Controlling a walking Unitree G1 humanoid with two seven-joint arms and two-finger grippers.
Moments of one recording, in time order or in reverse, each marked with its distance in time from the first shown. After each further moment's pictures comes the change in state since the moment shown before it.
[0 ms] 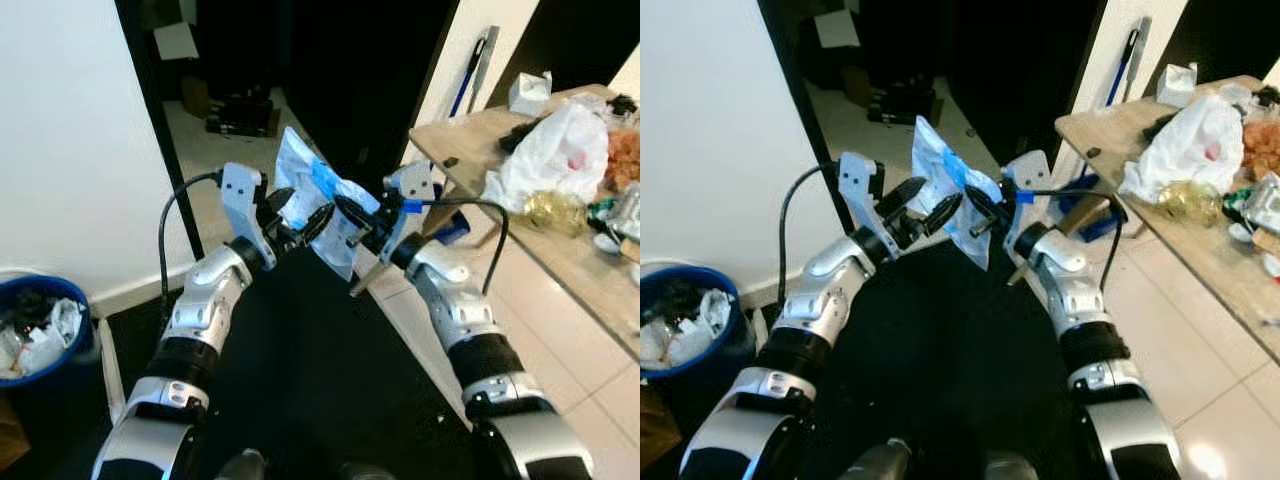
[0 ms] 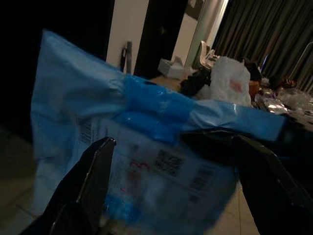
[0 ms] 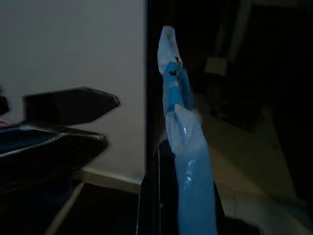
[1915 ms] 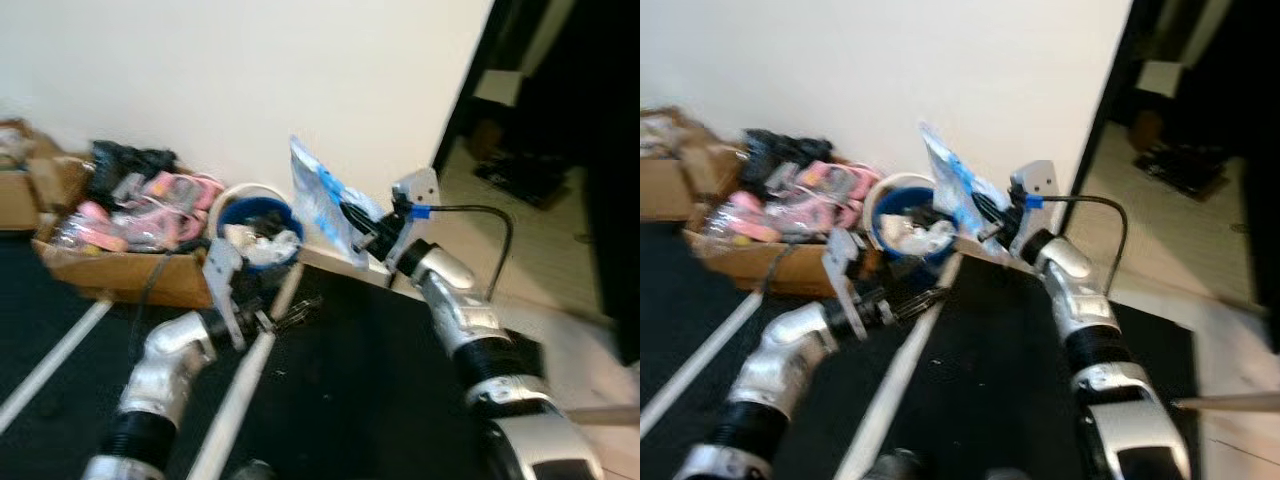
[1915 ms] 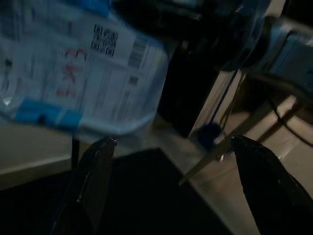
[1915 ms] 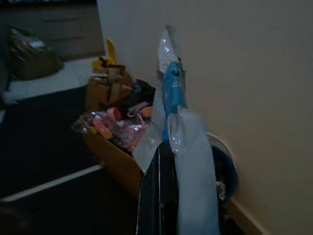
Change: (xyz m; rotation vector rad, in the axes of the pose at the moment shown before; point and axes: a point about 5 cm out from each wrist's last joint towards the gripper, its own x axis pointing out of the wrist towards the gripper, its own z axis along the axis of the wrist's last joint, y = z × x) left arm -0.079 -0.013 -0.048 -0.082 0.172 -0.220; right arm -0.005 -0.008 -0.008 0.042 0.014 -0.015
